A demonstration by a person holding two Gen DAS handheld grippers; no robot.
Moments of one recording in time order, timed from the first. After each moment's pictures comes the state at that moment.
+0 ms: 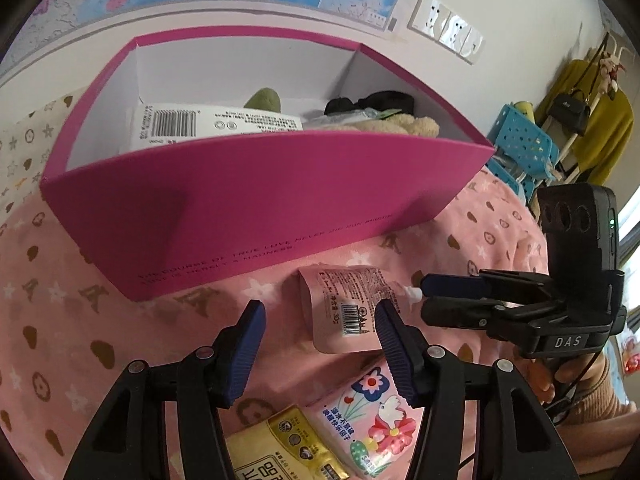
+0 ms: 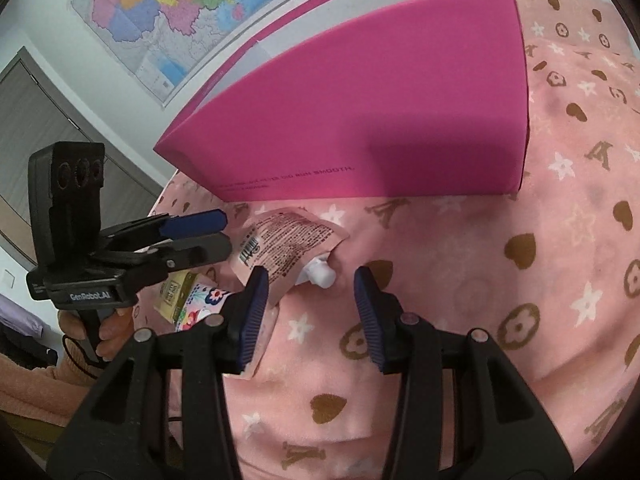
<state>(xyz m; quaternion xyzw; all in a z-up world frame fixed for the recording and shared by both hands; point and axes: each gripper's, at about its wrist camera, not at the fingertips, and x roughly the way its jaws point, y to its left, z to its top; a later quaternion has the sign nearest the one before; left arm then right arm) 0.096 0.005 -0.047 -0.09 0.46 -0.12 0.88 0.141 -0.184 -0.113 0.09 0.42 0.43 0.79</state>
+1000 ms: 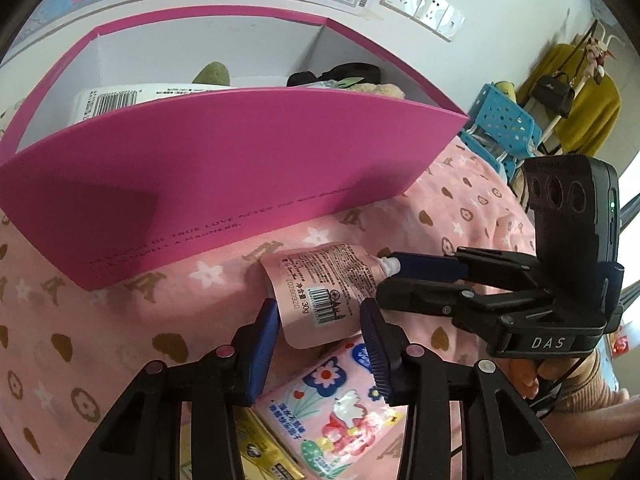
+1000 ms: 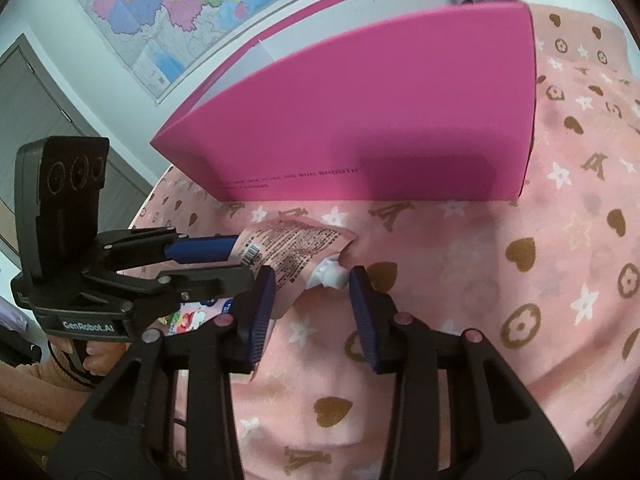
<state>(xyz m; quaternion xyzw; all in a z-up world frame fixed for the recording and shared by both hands) 0.098 -0.018 -0.052 -0.09 0.48 -0.17 0.86 0.131 -0.180 -0.108 0.06 0.40 0.42 0.81</state>
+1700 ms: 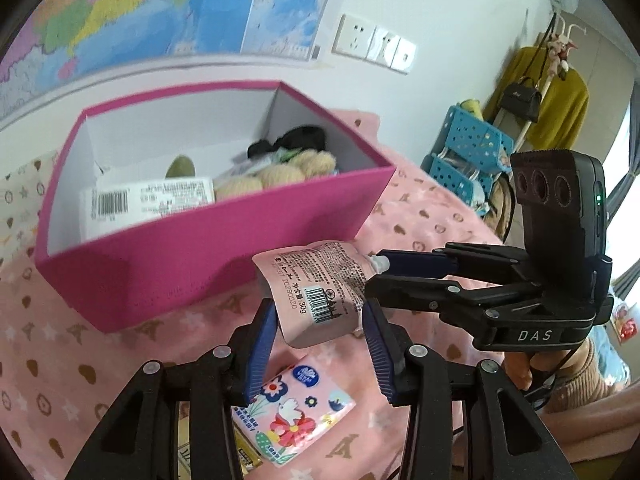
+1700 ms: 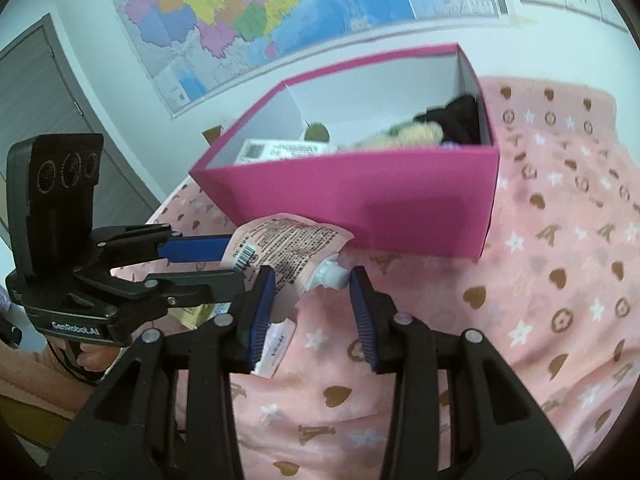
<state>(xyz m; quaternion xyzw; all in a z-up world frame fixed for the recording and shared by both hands) 0.072 -0.035 0.009 -0.06 0.40 -0.19 0.89 0.105 -0.197 -0.053 0.03 0.33 0.42 0.84</state>
